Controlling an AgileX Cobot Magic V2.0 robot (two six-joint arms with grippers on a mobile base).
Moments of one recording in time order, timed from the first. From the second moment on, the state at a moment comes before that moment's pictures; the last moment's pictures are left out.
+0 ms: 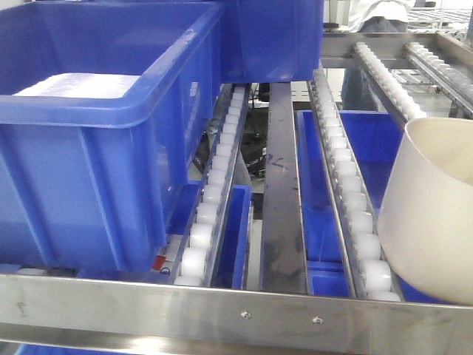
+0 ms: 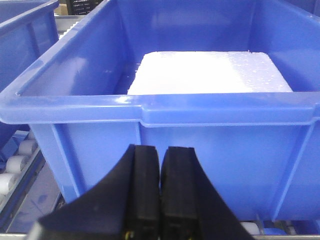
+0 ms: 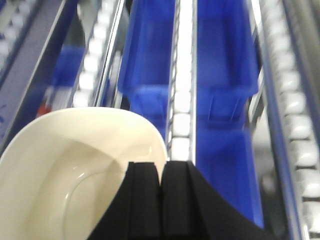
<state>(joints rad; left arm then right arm) -0.14 -0.01 0.01 0.00 0.14 0.02 -0.03 0.66 -0.34 0.19 0.15 -0.06</state>
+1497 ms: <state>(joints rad) -0.14 -0.01 0.01 0.00 0.14 0.02 0.00 -0.01 0.03 0.12 0.12 -0.06</state>
